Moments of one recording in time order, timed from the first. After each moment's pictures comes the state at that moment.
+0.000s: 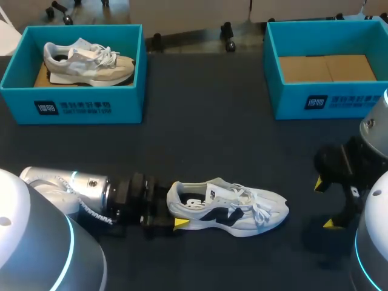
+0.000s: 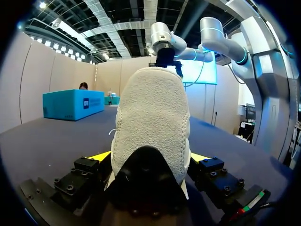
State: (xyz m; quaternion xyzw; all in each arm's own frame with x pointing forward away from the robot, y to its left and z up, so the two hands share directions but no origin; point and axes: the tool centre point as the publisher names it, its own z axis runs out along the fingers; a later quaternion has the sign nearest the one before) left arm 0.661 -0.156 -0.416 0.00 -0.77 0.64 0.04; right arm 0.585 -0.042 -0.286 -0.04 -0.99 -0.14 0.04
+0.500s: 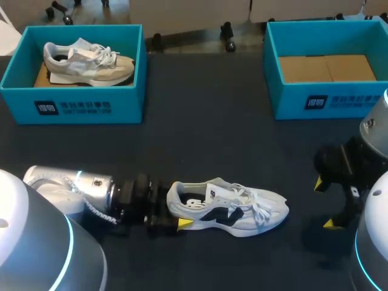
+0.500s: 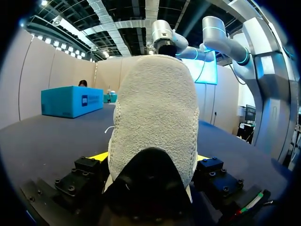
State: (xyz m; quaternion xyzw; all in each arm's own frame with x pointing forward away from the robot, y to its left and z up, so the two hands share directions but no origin) left arm 0.660 -0.164 -0.421 0.01 -0.77 0.64 0.06; right arm 0.585 -0.042 -0.286 -0.04 -0.99 -0.14 0.04
